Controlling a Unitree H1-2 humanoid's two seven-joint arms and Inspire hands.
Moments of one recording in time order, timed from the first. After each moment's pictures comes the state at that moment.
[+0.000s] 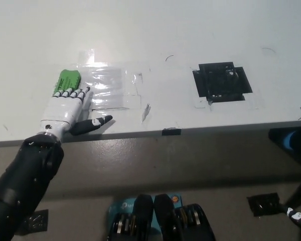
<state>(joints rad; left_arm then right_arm) -0.67 0.38 -0.42 0.67 0.89 0.09 0.11 0.10 -0.07 -0.24 -0.21 0.02 0.46 -0.09</state>
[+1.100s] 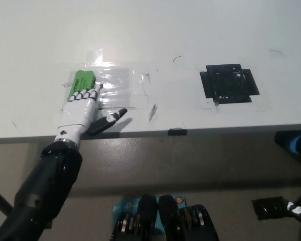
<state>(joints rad) -0.67 0.27 -0.42 0.75 0.80 0.07 0.22 0.07 -0.07 -0.24 -0.21 0.02 0.45 -0.09</state>
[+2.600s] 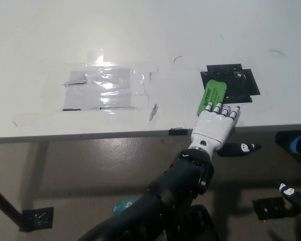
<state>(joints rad) -0.91 -0.25 -0.72 1.14 0.99 0.17 0.27 -0.02 -0.02 -0.24 -0.17 -0.02 0.45 -0.17</state>
